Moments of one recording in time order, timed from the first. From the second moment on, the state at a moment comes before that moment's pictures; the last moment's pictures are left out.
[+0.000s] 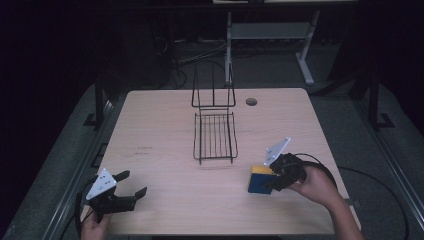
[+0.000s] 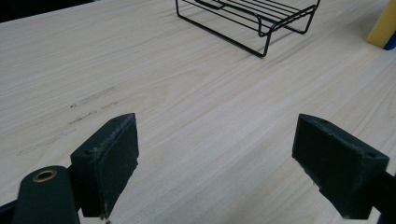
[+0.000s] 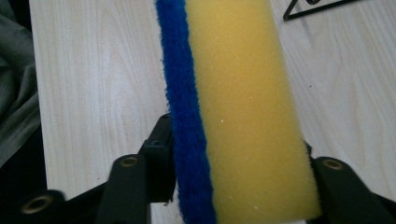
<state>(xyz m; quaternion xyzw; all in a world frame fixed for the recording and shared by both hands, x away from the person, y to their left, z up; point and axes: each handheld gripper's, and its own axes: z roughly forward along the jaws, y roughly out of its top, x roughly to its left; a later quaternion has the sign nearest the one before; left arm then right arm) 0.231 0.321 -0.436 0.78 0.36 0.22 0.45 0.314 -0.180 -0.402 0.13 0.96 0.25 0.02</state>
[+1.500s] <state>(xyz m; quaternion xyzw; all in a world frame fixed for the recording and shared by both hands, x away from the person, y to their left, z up) 0.231 0.325 -0.435 0.78 0.37 0.23 0.46 0.363 -0.121 -0.356 0.08 0.95 0.29 0.01</state>
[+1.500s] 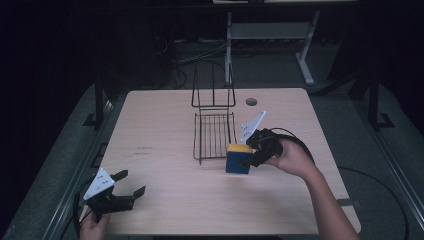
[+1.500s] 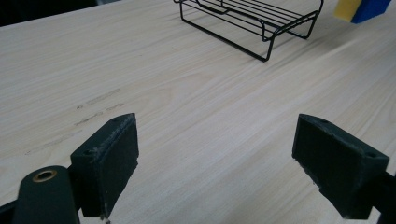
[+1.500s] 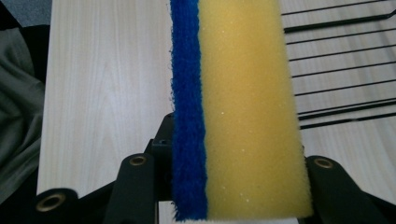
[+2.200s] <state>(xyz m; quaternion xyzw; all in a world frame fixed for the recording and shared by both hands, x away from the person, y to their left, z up) 0.232 0.322 -0.436 0.78 0.36 0.22 0.46 0.394 -0.101 -0.352 0.08 0.95 0.30 0.02</state>
